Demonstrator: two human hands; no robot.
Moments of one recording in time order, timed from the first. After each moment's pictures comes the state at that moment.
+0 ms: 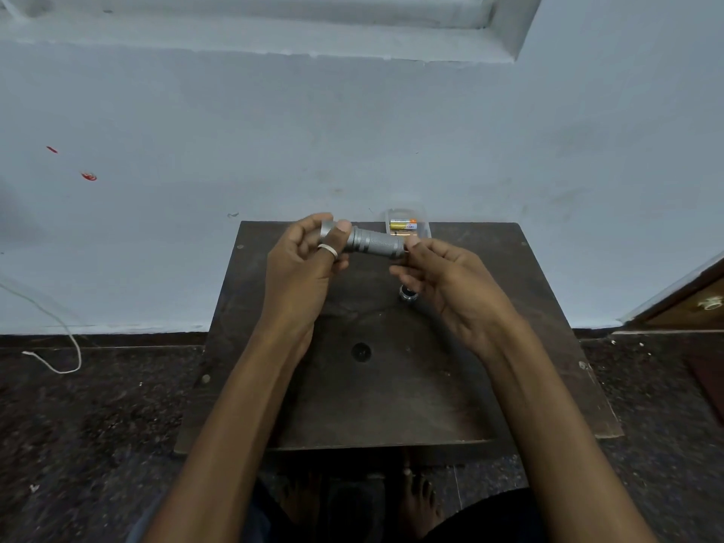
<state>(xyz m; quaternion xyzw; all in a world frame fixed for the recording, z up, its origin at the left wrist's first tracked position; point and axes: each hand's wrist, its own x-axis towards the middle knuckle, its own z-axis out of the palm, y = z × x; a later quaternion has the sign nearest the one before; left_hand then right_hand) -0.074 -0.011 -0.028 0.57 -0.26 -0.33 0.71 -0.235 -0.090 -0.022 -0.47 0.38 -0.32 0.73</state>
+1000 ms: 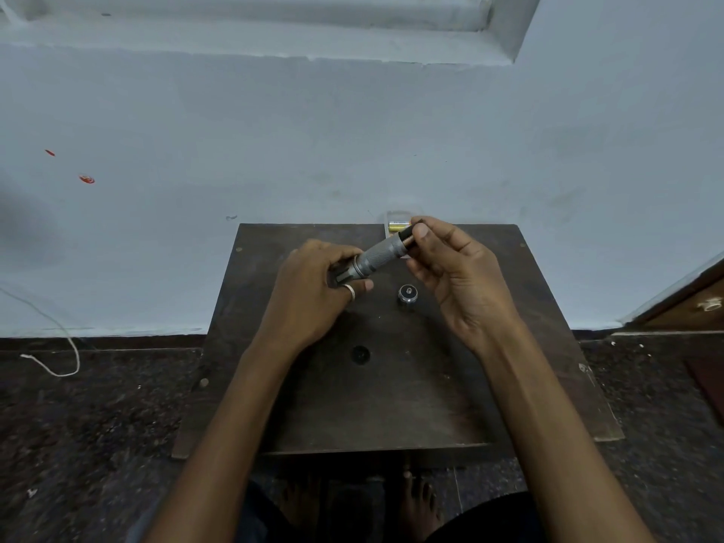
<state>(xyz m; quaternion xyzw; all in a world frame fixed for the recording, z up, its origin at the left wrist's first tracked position) -0.066 0.001 -0.030 0.72 -0.57 -0.12 0.38 -0.234 -0.091 -0.017 -0.41 0.31 -0.43 0.75</state>
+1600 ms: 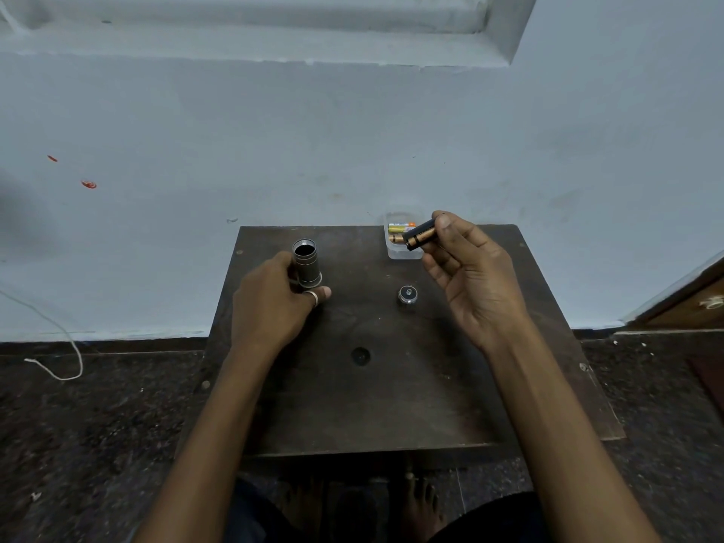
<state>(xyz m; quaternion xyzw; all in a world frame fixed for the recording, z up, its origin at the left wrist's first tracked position) -0.045 0.015 -0.038 0.85 -0.41 -0.13 0.32 -0.244 -0.099 -0.019 -0.38 0.33 -0.45 0.74</state>
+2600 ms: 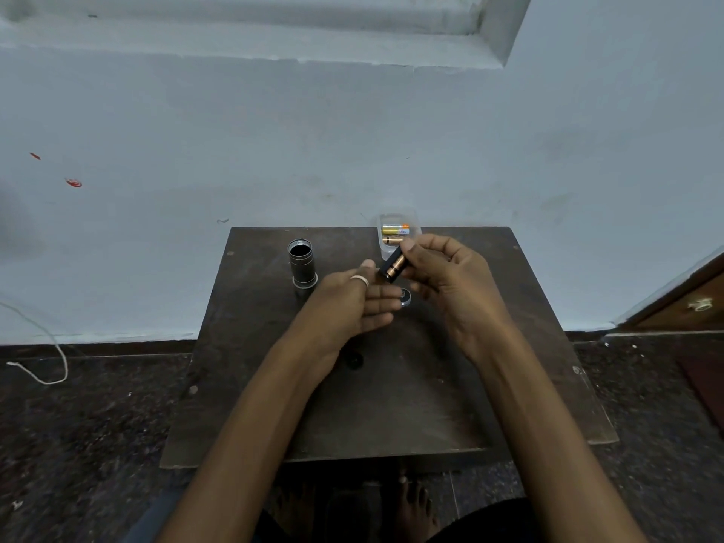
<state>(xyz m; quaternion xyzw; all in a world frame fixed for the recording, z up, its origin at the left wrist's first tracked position) -0.112 -0.016 -0.025 0.59 -0.24 -0.55 0.54 -0.239 -0.095 -0.028 -0.48 0.39 -0.40 0.68</state>
